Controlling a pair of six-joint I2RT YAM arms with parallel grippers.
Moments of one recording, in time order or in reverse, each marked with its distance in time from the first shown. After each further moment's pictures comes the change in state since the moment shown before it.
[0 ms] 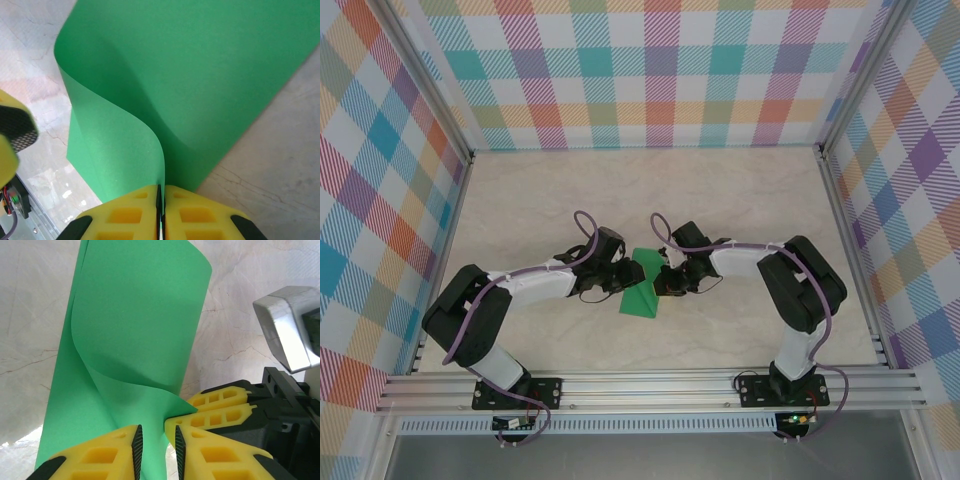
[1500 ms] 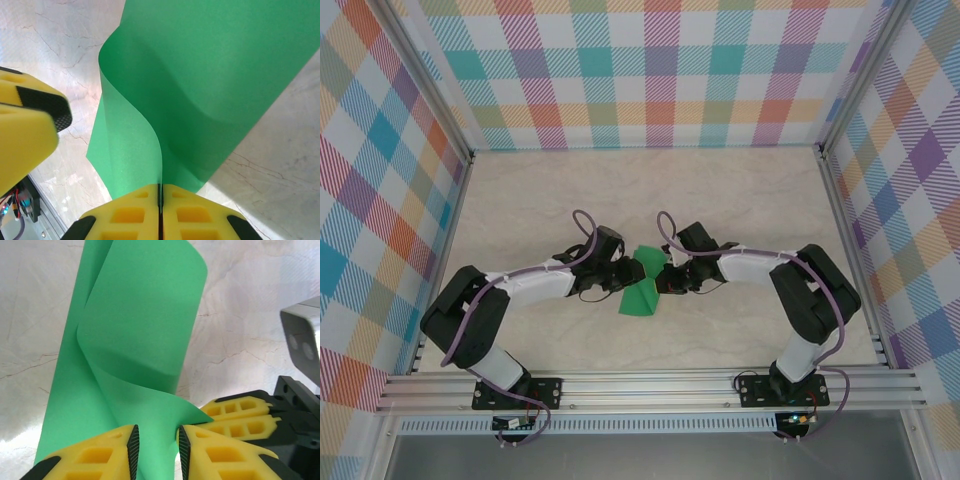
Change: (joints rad) left arm 0.006 -0.016 0.000 0.006 -0.005 0.000; right arm 0.000 -0.091 -0.062 0.075 0.012 0.034
